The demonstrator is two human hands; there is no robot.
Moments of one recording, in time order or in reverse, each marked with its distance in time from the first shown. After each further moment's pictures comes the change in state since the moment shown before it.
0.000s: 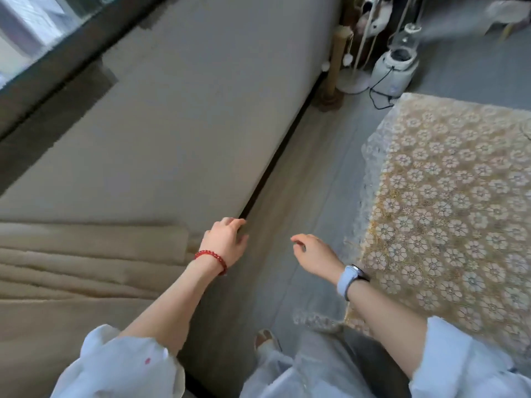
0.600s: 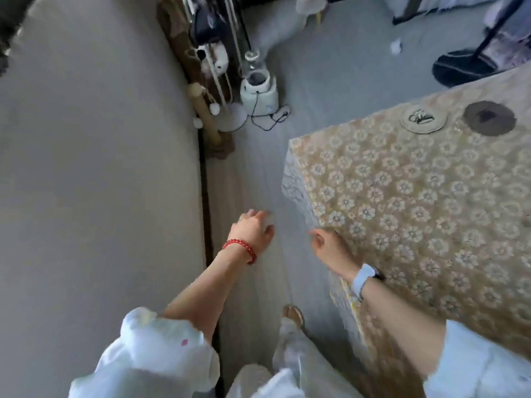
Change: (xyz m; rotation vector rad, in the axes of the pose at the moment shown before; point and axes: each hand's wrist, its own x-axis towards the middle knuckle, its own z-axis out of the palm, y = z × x) left_hand 0.337 0.254 -0.042 0.187 -0.279 0.567; right_hand 0.177 0.092 -0.202 0.445 0.555 0.428
